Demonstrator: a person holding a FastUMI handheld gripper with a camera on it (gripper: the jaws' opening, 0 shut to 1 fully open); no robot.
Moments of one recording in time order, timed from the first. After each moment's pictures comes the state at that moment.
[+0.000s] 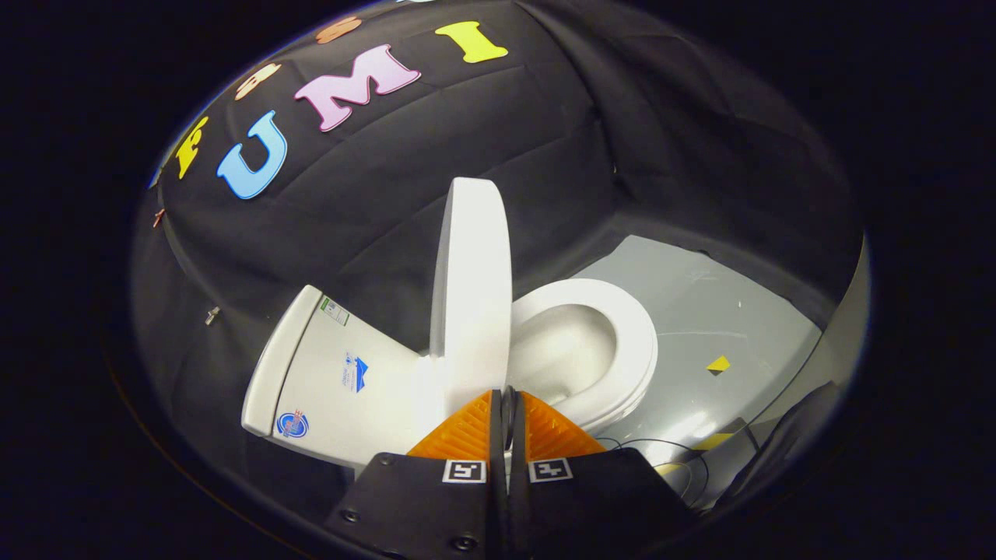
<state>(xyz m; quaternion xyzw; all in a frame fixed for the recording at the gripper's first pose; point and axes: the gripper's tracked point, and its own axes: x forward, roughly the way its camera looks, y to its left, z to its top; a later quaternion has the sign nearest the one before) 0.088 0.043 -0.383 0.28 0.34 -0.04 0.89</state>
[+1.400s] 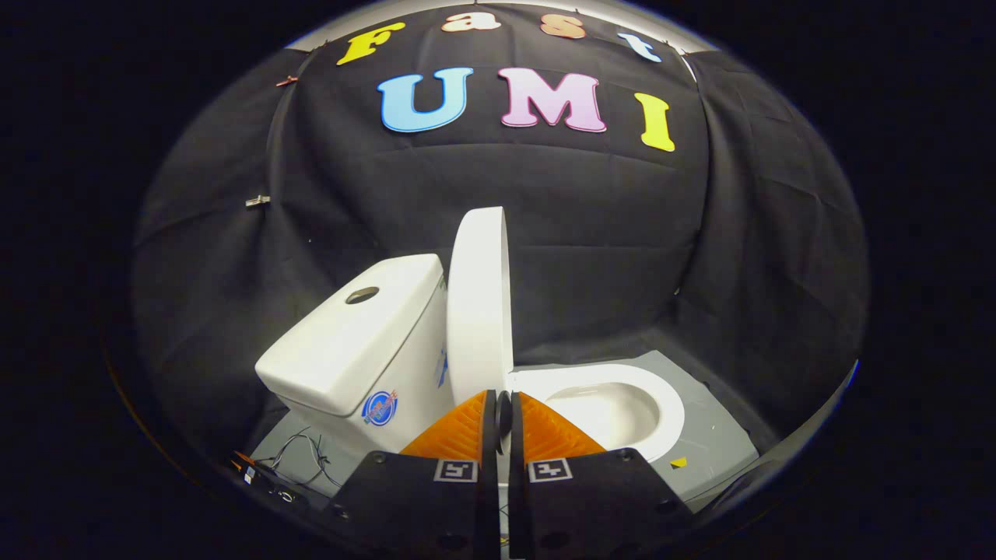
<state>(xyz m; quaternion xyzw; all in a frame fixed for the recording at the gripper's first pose) 0.090 0.248 -0.295 0.03 0.24 0.04 0.97</state>
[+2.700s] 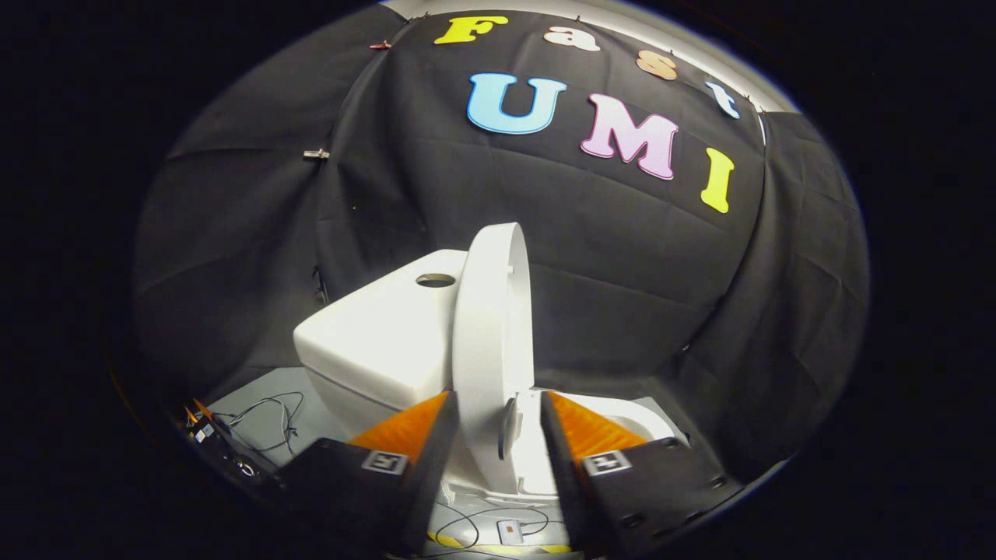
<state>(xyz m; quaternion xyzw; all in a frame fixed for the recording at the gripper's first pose) 0.082 0.324 -0.296 -0.08 0.22 0.10 0.97</state>
